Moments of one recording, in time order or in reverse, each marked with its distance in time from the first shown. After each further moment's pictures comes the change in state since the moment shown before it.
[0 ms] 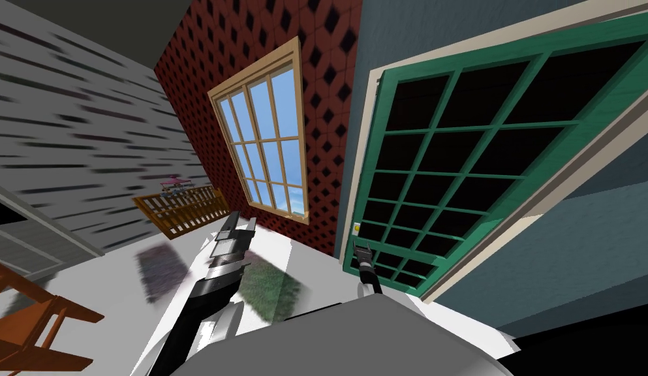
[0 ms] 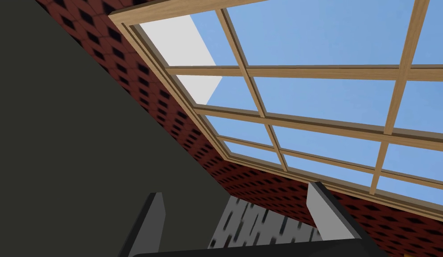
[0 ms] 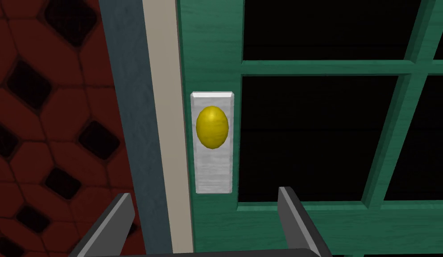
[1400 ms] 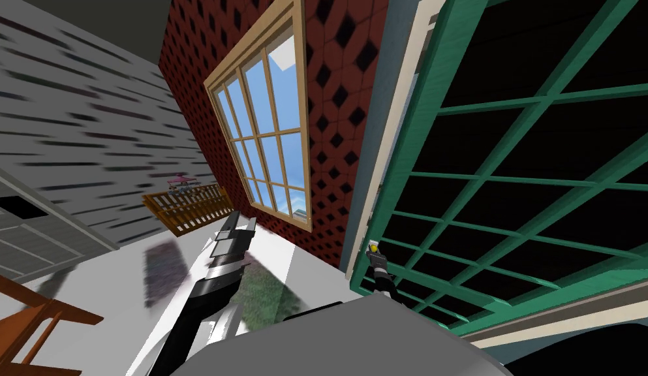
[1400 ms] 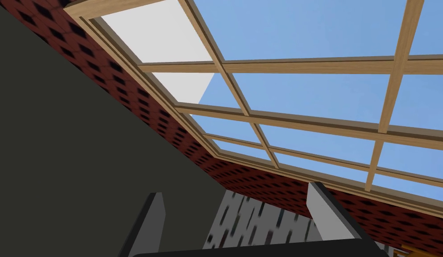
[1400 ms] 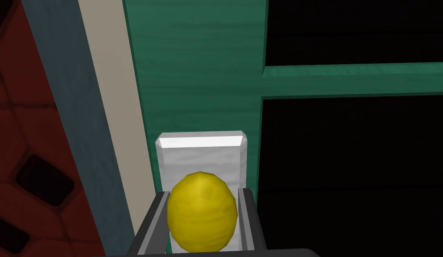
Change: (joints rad) arm 0.051 -0.125 -0.012 0.044 -0.025 -0.034 -0.162
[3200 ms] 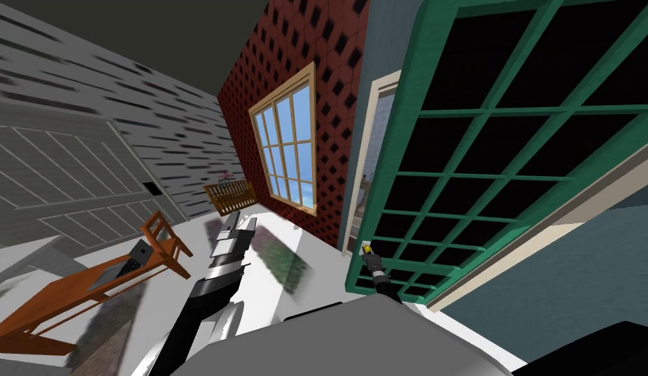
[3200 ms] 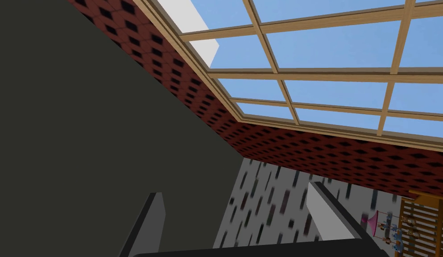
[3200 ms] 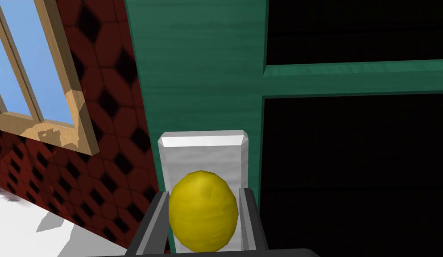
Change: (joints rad) arm 0.055 -0.077 0.179 -0.067 0.090 -0.010 -0.132
